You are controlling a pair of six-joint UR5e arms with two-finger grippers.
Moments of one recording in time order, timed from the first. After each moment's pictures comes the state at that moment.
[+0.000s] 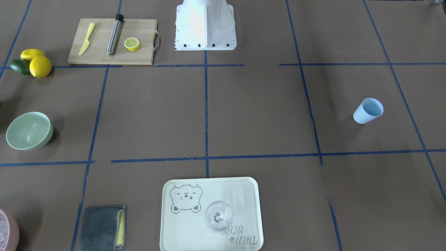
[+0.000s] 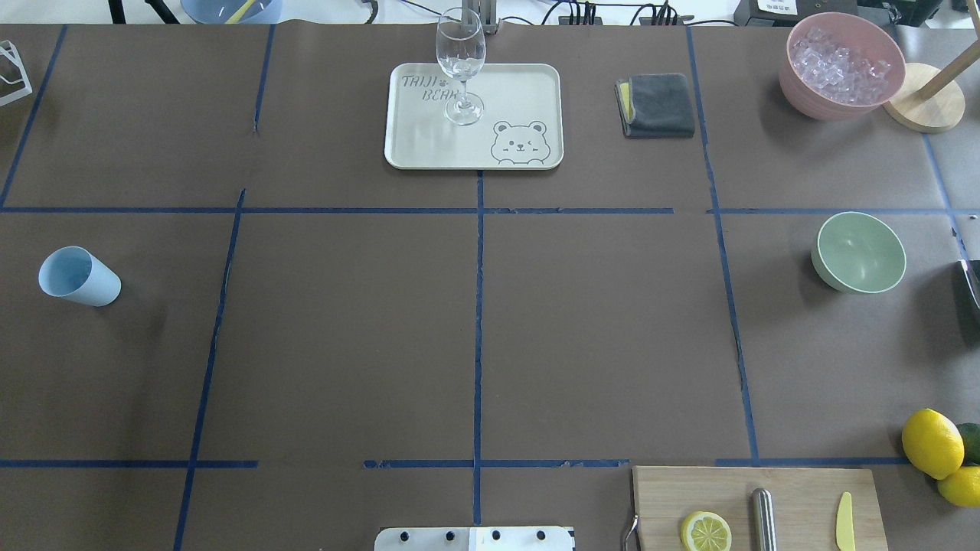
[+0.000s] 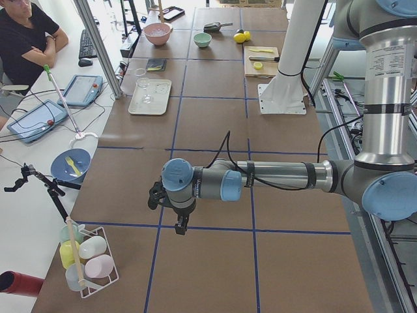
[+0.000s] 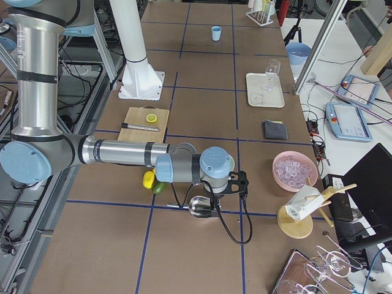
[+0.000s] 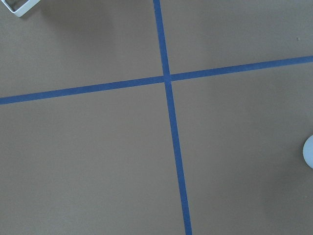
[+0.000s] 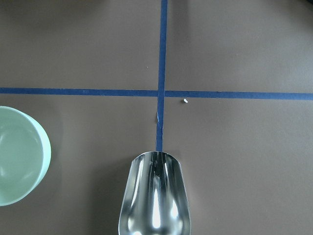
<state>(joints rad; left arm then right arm) -1.55 -1.51 -1.64 -1.63 -2.39 0.10 1.62 -1.67 1.67 -1.49 2.41 0.00</state>
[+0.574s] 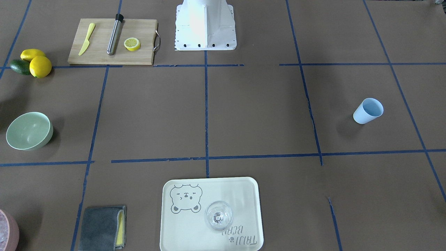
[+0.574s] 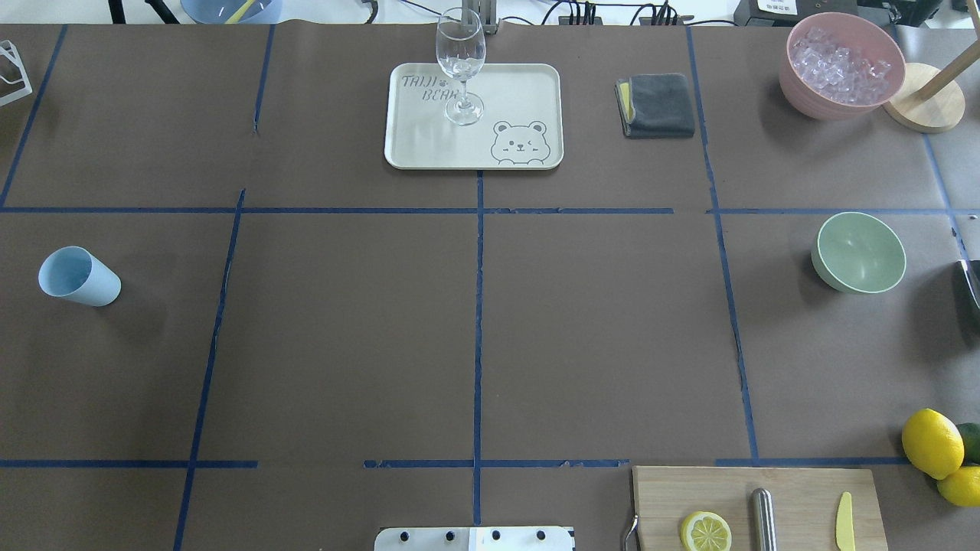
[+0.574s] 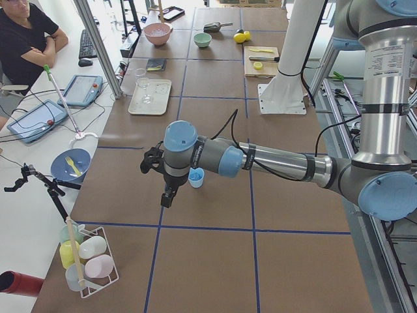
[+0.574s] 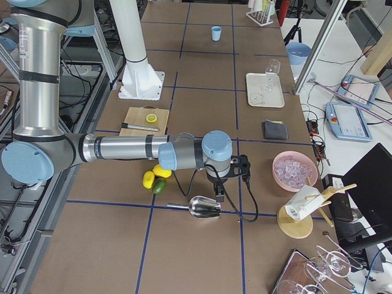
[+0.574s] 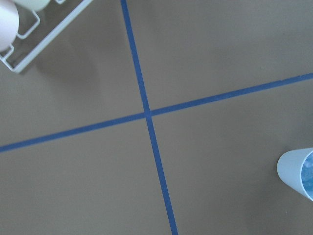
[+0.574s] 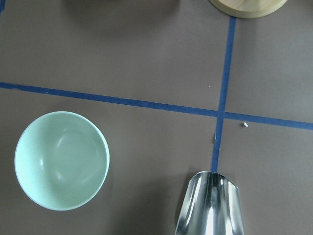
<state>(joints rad) -1.54 -1.52 -1.82 -1.76 -2.31 0.03 1.50 -1.63 1.73 -1.49 2.42 0.05</state>
